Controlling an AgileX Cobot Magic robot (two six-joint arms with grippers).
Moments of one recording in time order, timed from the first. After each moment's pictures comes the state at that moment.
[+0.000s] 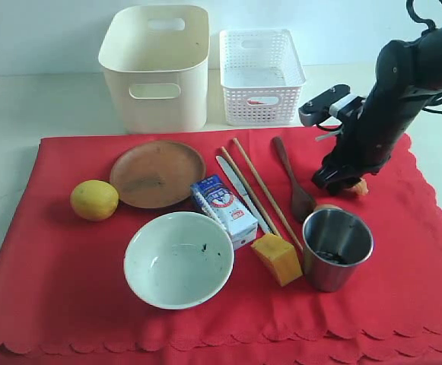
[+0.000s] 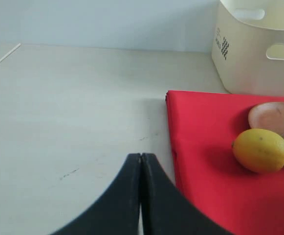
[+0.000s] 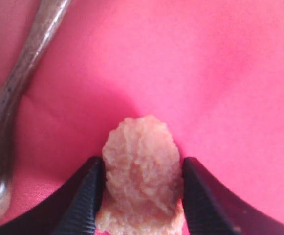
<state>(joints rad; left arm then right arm) 0.03 0.01 0.00 0.04 0.37 -0.06 0.23 2.03 -1.18 0.05 0.63 -0.41</state>
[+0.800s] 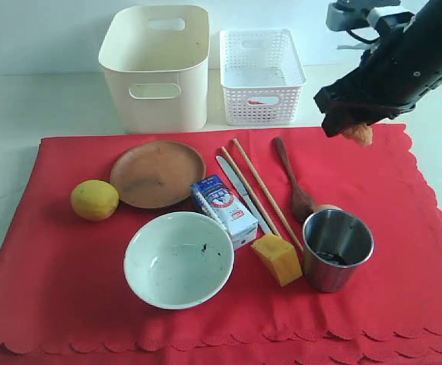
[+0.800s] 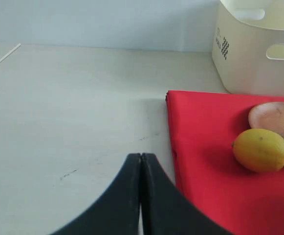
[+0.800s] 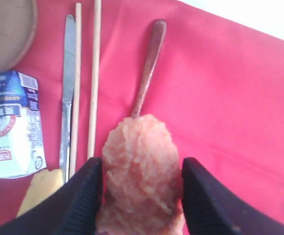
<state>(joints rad) 0.03 0.01 0.00 0.04 0.37 -0.06 0.23 1.66 -1.17 0.30 0.82 -0.33</state>
